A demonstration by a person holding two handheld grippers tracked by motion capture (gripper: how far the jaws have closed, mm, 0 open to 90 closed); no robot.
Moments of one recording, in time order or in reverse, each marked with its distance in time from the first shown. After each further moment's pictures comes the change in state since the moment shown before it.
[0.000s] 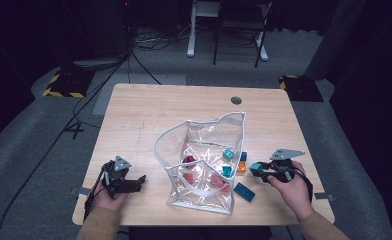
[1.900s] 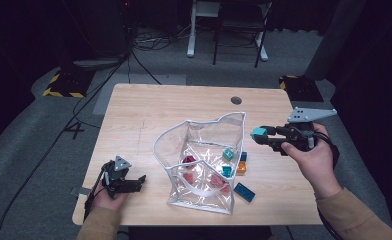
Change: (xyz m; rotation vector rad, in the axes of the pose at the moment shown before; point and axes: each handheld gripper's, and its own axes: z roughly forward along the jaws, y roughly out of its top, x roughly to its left) left arm 0.000 0.000 0.000 0.000 0.000 -0.003; right arm 0.029 0.133 -0.101 -0.184 0.105 -0.094
